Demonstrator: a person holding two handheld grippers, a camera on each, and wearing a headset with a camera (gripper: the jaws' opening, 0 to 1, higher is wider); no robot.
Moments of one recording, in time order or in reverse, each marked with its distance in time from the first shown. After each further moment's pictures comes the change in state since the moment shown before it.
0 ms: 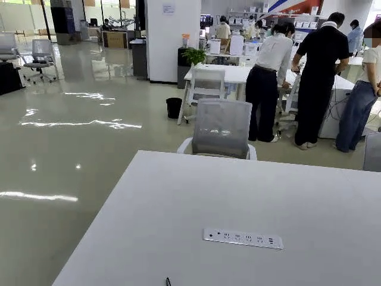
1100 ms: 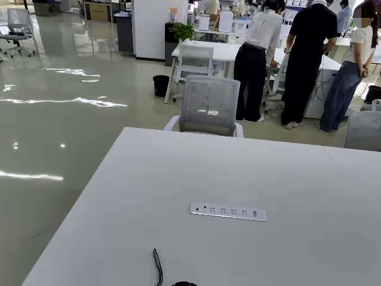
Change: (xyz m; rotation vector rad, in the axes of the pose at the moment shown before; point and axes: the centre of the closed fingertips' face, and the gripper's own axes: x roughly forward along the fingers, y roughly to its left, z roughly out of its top) left arm -0.009 0.004 -0.014 -0.043 0.008 0.030; right arm 0.003 0.008 -0.001 -0.073 -0.002 0.000
